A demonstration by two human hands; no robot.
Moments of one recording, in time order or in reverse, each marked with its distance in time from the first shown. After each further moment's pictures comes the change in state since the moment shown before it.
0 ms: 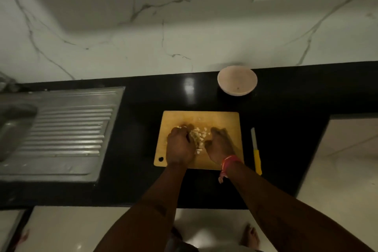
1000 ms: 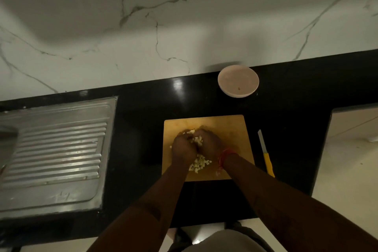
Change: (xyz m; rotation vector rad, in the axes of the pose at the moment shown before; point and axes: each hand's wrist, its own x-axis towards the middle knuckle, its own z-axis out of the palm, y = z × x) left_hand 0.064 -0.025 0.001 -0.120 -0.299 -0.063; right_hand 0.049 -0.053 0.018 0.033 -0.149 -0.201
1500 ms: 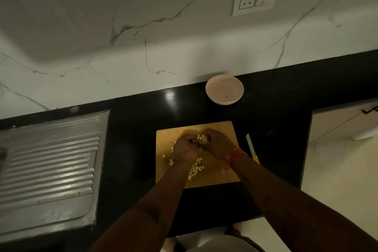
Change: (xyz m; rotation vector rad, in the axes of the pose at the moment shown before) left_hand -0.004 0.045 0.008 -0.288 -0.038 -0.117; right_hand -0.026 0.023 -0.053 0.202 0.095 0.113
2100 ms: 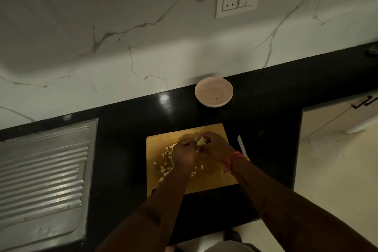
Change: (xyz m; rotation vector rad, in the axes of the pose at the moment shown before) left_hand 0.004 0.008 0.035 -0.247 0.028 -0.144; right_hand -0.003 0.022 -0.019 0.273 0.024 0.061
